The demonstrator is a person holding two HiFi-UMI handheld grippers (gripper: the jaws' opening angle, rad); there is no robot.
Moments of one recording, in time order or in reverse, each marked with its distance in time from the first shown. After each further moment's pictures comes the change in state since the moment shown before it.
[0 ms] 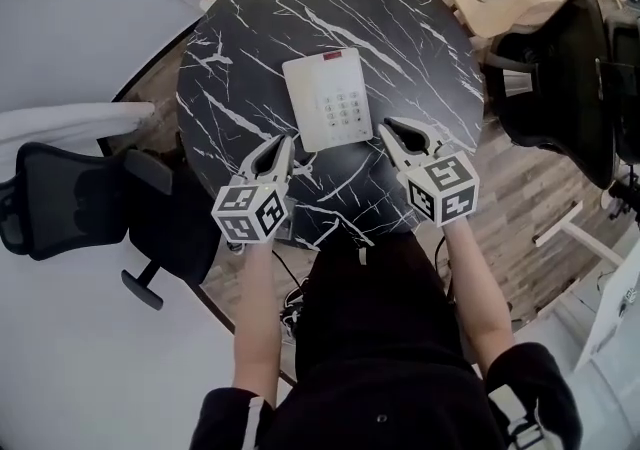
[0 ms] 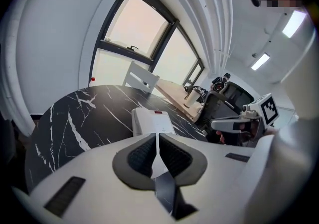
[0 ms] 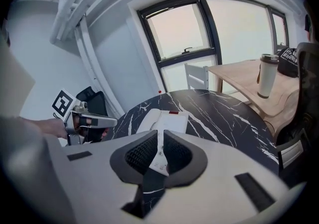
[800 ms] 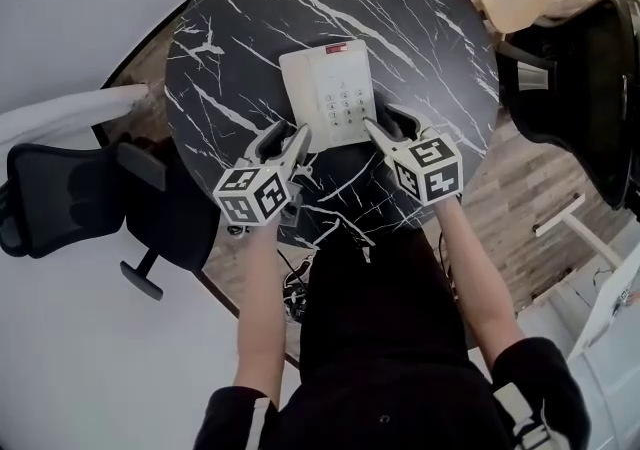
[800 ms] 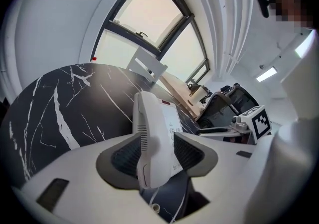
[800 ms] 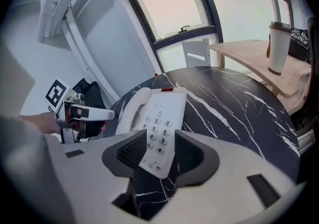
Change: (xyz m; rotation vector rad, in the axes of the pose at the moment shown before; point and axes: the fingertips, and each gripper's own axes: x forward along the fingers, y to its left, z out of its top) left arm 0.057 0.021 -0.023 -0.150 0.077 -0.047; right arm 0.072 -0.026 -0.046 0.057 0.172 0.021
